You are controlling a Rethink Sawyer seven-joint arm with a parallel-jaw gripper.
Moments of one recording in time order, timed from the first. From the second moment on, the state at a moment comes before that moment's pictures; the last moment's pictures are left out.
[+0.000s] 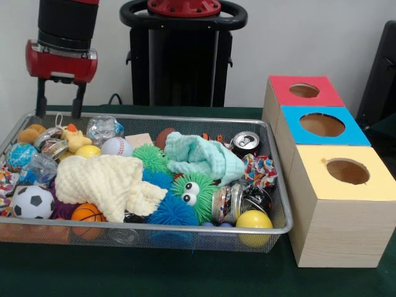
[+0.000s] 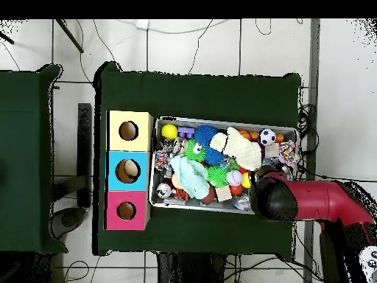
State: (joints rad) arm -0.77 -0.82 0.32 1.76 -0.72 0.46 1.40
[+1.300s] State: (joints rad) arm -0.85 -0.66 0.32 1.76 -0.69 0.31 1.40
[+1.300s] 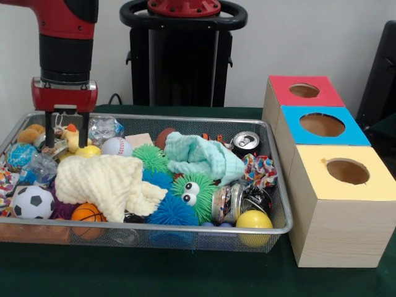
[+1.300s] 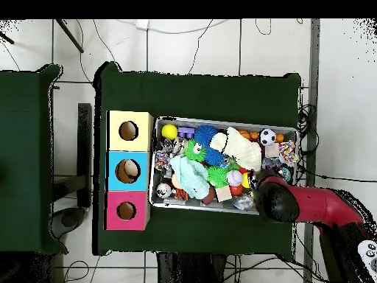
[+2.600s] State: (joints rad) arm -0.87 -0.63 0.32 1.69 -0.69 0.31 1.40
